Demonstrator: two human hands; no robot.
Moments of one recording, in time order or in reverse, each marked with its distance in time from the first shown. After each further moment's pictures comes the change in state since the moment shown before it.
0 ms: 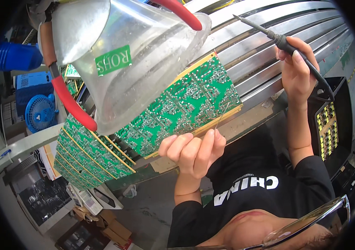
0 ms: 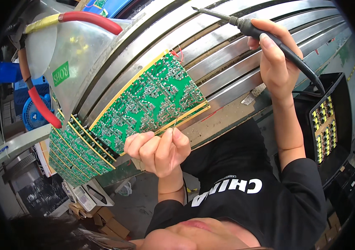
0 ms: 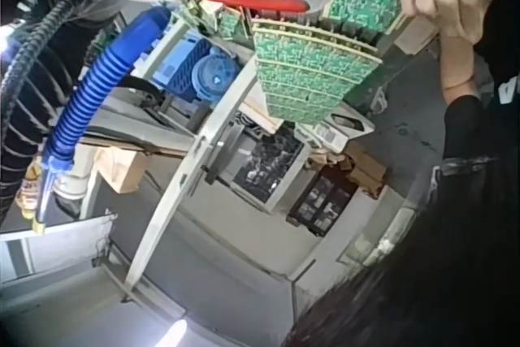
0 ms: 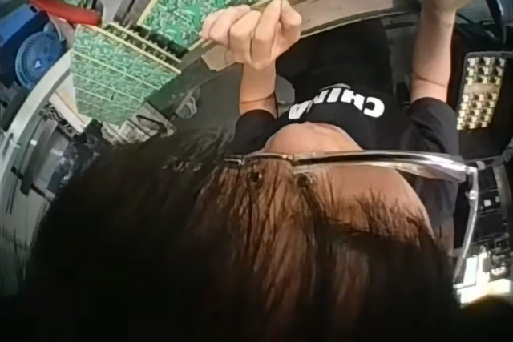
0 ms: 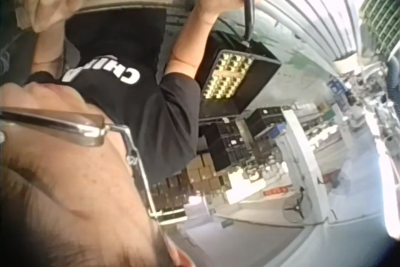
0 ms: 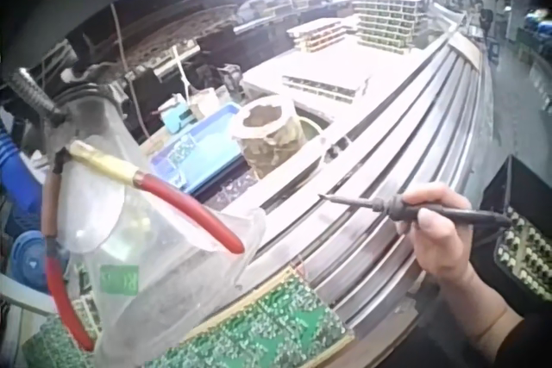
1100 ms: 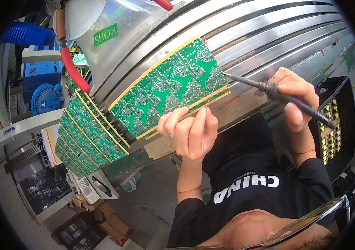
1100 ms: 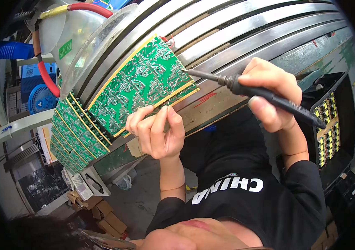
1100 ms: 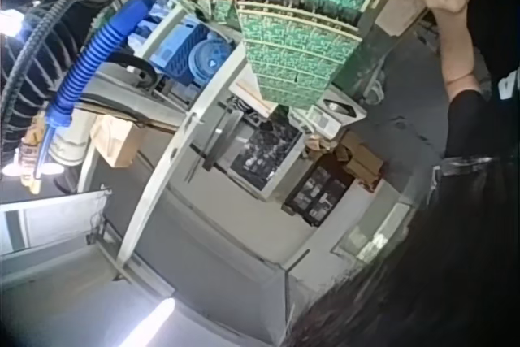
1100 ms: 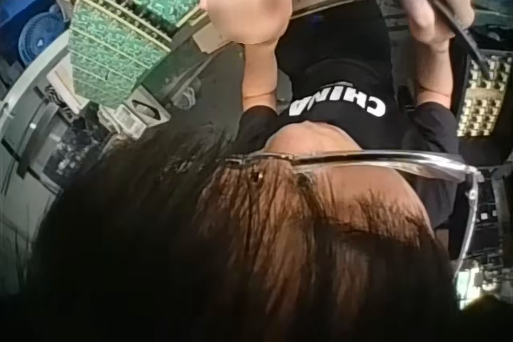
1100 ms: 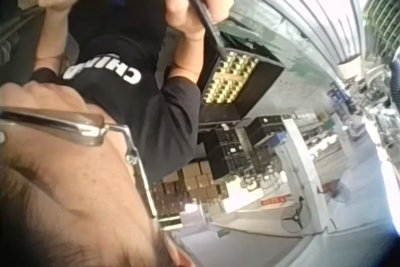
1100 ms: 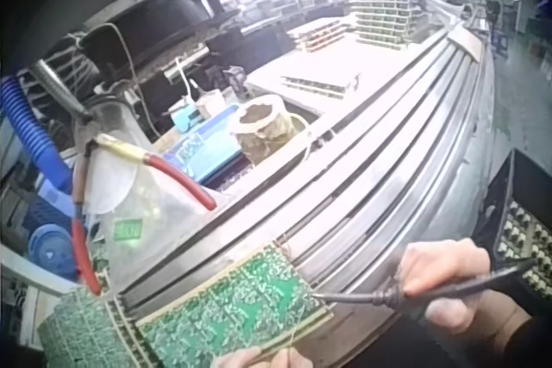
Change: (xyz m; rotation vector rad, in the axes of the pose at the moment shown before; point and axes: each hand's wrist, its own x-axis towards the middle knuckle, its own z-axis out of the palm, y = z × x) left_hand -0.009 0.018 0.017 -0.082 0.120 -0.073; right_hand -0.042 -0.053 -0.011 -0.004 -0.402 -0.176
